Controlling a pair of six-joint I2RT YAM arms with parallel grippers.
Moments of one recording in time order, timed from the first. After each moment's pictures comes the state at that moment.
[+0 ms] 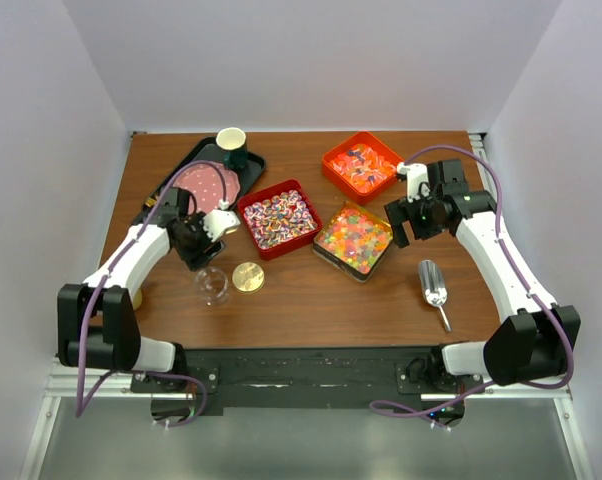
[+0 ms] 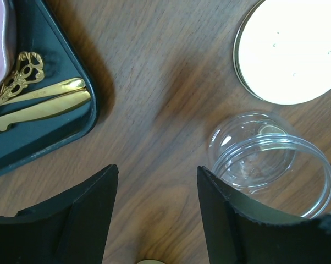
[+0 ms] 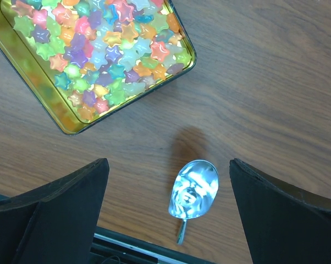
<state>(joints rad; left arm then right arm) -0.07 1.40 0.92 -0.70 0.24 0.87 0.16 1.33 1.21 -0.89 -0.10 -0.22</state>
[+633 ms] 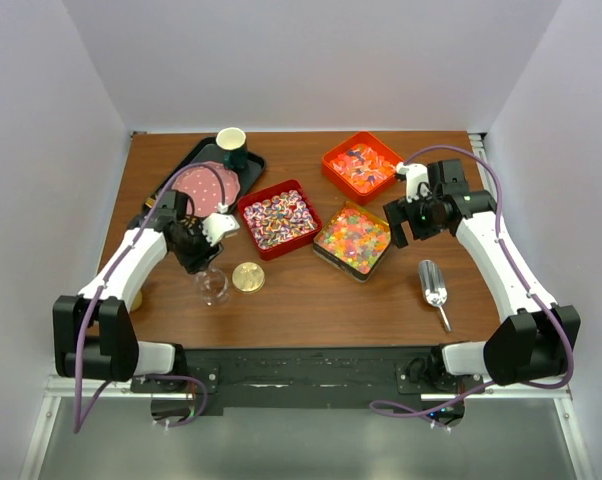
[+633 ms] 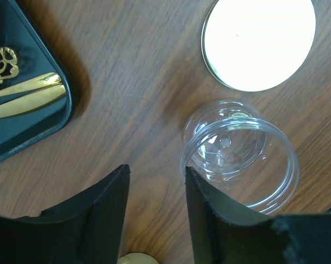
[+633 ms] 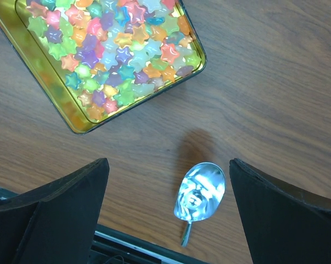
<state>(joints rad) -0.07 1.34 0.92 -0.78 0.29 0.87 0.16 1.33 1.21 -0.89 -0.14 -0.22</state>
